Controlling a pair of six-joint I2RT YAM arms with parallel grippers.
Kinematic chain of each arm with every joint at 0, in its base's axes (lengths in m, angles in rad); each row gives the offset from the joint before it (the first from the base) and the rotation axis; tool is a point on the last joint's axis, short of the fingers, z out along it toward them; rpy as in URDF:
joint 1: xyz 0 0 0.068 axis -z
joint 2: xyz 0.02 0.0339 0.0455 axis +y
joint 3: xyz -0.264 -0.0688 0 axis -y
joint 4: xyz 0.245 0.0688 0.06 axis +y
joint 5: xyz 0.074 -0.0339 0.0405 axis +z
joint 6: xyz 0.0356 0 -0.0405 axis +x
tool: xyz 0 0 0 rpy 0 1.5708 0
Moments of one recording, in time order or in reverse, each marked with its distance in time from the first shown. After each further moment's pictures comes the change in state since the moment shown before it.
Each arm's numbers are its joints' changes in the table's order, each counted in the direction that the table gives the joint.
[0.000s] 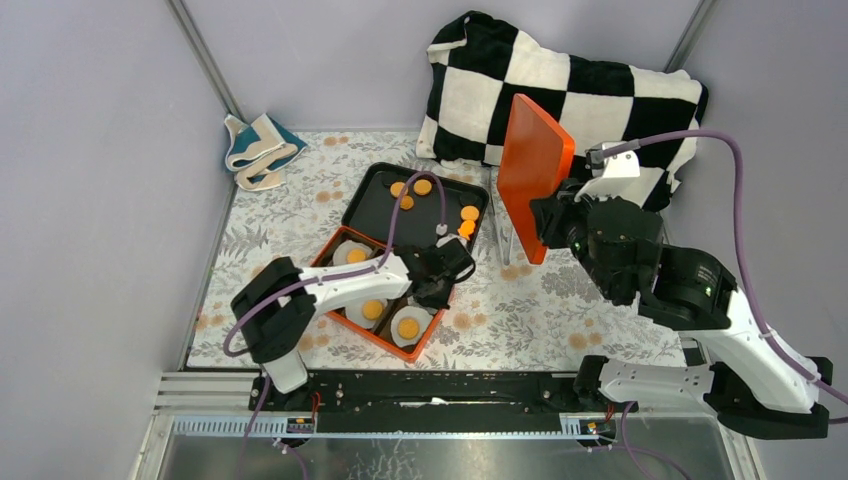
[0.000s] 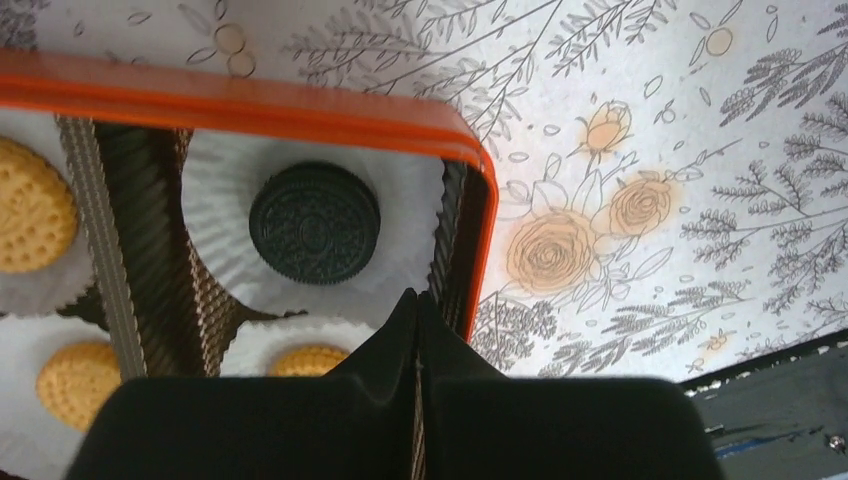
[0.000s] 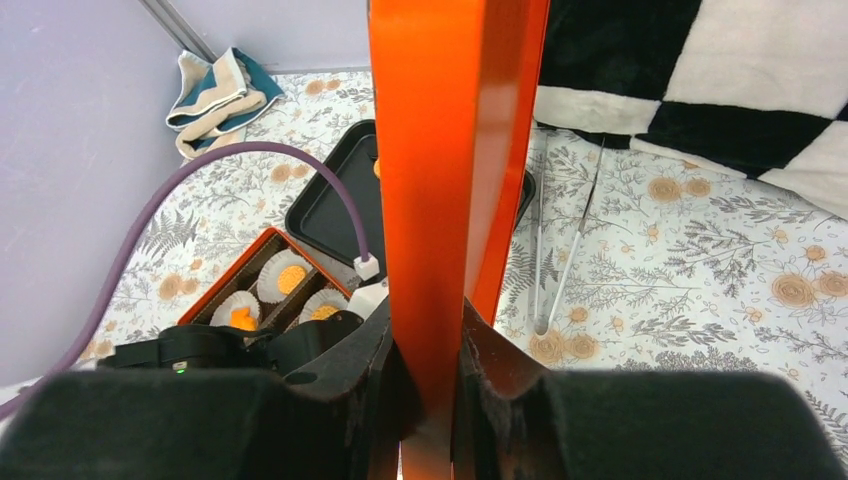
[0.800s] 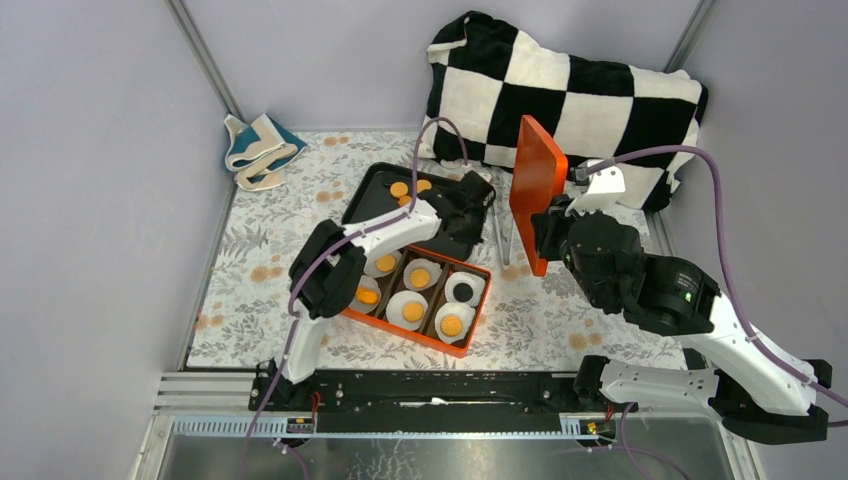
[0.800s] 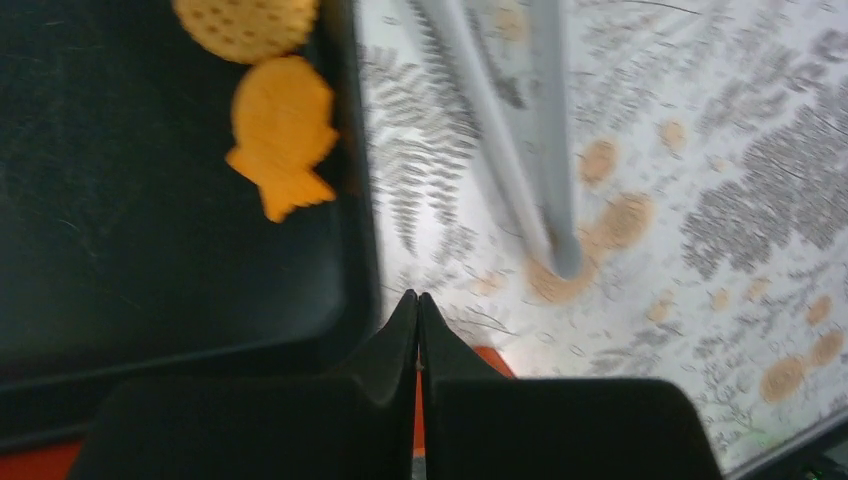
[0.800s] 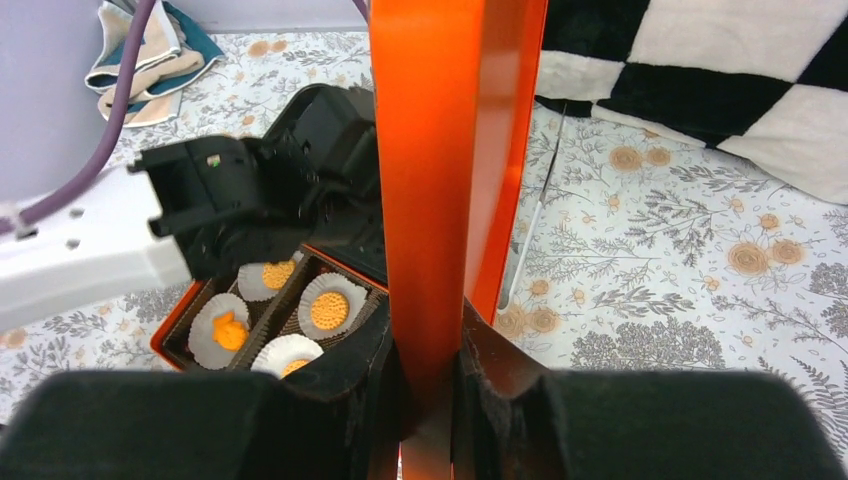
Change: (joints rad) left arm -0.186 0.395 0.560 -0.092 -0.101 0.116; right arm 0.002 -0.058 -0.145 0.000 -0.036 0.005
